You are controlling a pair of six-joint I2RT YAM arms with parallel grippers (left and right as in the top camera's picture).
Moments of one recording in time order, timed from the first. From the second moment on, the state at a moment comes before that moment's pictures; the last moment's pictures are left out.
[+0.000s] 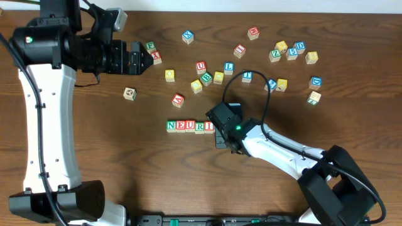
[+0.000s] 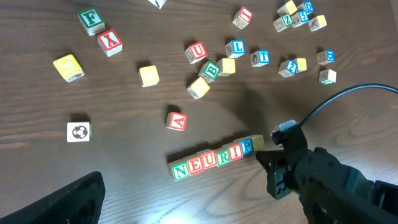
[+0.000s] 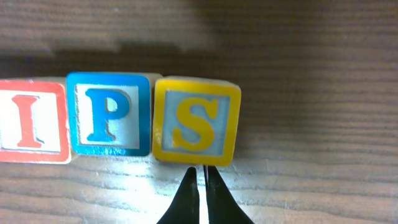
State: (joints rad) left arm 0.07 1.69 1.98 -1.42 0.52 0.12; right arm 0.73 1.73 0.94 -0.53 0.16 0.67
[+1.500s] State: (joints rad) left arm 0.07 1.69 1.98 -1.42 0.52 0.12; right arm 0.80 1.80 0.94 -0.27 -0.08 0.67
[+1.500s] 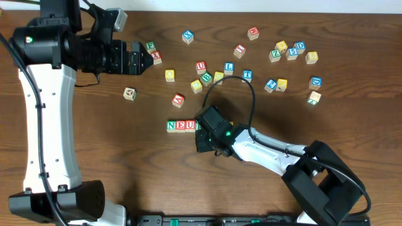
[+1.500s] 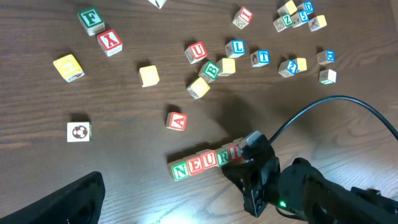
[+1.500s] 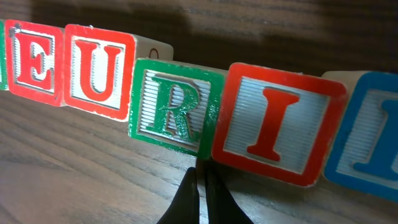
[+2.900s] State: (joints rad) left arm 0.07 1.69 1.98 -1.42 0.52 0.12; right arm 0.80 1.80 0.94 -0.22 -0.05 0.60
